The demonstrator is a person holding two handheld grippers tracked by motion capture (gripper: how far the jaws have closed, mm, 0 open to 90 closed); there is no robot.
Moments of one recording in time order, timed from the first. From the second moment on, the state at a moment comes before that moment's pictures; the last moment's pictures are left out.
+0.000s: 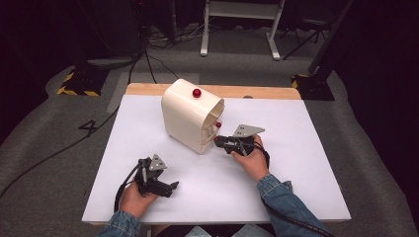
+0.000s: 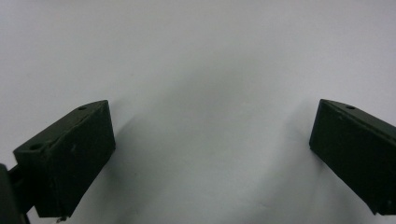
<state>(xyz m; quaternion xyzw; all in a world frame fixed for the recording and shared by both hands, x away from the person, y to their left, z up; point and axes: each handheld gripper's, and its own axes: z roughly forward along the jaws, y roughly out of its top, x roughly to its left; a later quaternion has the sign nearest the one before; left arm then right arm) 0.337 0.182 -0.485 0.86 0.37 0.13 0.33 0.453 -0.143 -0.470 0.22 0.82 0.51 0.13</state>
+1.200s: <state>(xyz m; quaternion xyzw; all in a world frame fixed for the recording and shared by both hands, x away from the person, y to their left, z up) 0.337 0.182 -0.485 0.86 0.37 0.12 0.33 0.419 -0.195 -0.459 0.22 0.83 0.50 0.13</state>
